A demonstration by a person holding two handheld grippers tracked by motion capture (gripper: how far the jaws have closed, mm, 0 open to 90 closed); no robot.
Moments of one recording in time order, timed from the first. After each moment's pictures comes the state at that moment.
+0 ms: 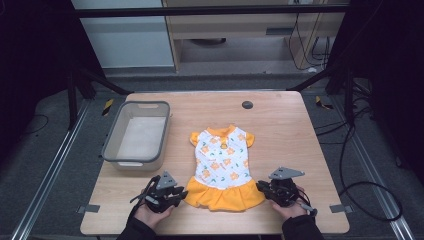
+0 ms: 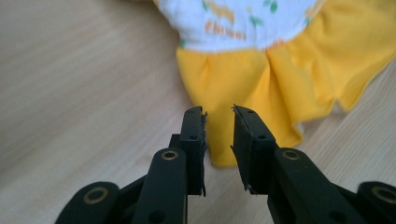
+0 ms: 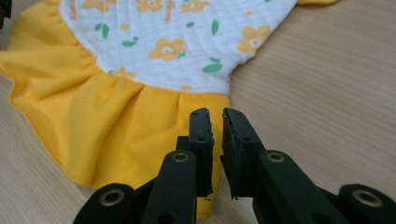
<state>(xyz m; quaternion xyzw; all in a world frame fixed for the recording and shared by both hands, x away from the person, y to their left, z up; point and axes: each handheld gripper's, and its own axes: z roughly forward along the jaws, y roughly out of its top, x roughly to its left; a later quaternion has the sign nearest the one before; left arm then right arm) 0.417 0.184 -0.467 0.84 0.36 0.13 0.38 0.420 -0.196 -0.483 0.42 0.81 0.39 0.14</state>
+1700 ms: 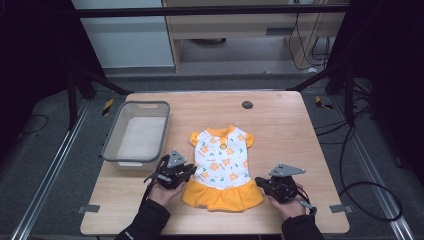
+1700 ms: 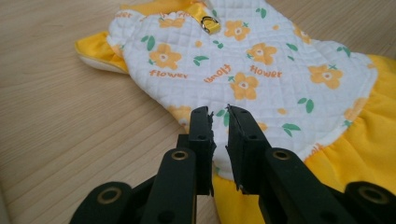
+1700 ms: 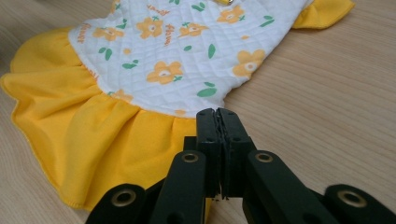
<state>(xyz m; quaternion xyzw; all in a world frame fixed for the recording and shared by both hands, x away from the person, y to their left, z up) 0.463 0.159 -0.459 0.82 0.36 0.16 0.41 0.428 -0.196 -0.481 0.42 0.80 0.41 0.15</state>
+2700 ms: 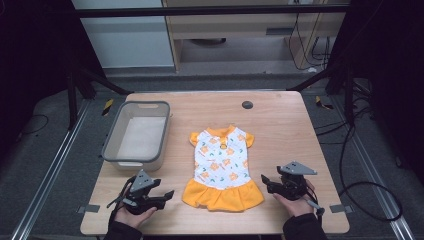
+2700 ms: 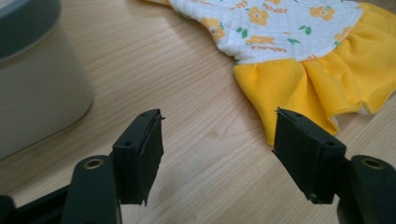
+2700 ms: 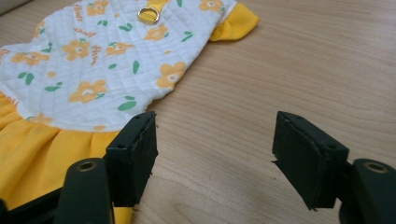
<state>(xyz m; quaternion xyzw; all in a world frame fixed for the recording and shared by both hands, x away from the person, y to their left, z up) 0.406 0.240 -0.470 0.82 0.39 0.16 0.40 0.433 -0.220 -0.486 0.47 0.75 0.41 0.22</state>
